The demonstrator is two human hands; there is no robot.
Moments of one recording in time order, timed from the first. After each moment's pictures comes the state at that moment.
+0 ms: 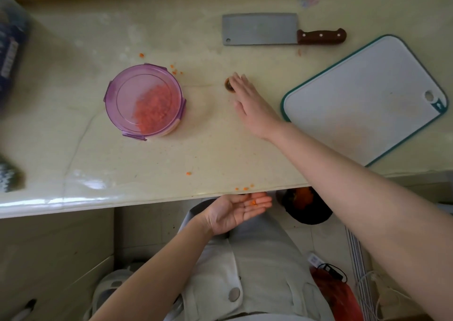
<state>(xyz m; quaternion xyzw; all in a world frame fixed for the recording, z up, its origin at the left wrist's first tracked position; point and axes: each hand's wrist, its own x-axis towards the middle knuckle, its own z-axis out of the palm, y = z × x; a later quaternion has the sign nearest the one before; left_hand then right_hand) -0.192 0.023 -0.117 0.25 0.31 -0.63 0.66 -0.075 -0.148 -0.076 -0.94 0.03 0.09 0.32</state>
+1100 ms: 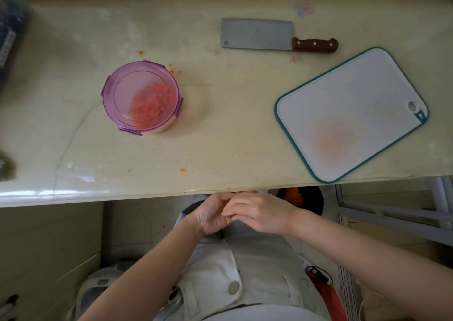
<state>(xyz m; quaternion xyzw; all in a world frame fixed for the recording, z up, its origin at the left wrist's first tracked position) -0.194 0.029 -0.103 0.31 0.26 -0.62 0.67 -0.247 -0.115 -0.077 -0.88 -0.24 0.12 0.39</state>
